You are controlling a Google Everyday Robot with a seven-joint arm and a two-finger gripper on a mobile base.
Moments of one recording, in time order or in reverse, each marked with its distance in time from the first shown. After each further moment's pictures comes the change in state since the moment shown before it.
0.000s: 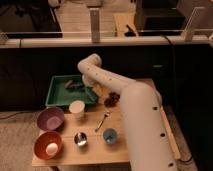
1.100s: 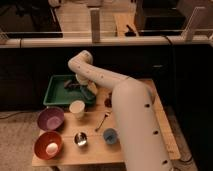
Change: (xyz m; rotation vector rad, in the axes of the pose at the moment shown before) arm -0.017 -0.020 -0.016 -0.027 0.034 -0.055
